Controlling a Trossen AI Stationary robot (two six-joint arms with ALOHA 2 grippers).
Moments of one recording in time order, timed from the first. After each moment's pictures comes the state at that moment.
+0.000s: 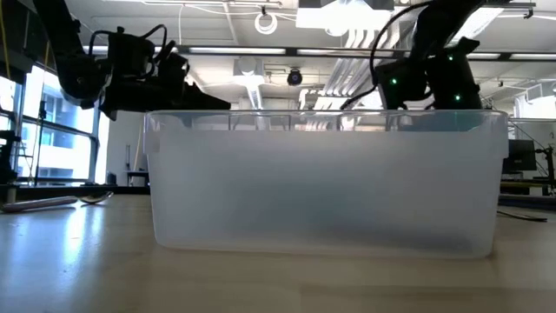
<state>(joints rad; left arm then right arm) 0.64 1.46 0.31 1.15 0.41 0.01 -0.28 1.51 0.84 -1.13 0.06 0.26</state>
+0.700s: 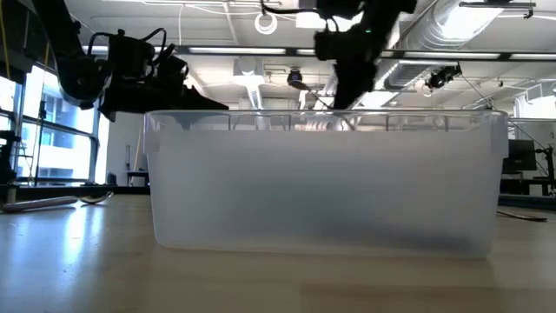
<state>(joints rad) 0.67 1.46 0.31 1.13 0.44 0.03 -0.22 1.59 1.33 -0.83 0.06 0.11</state>
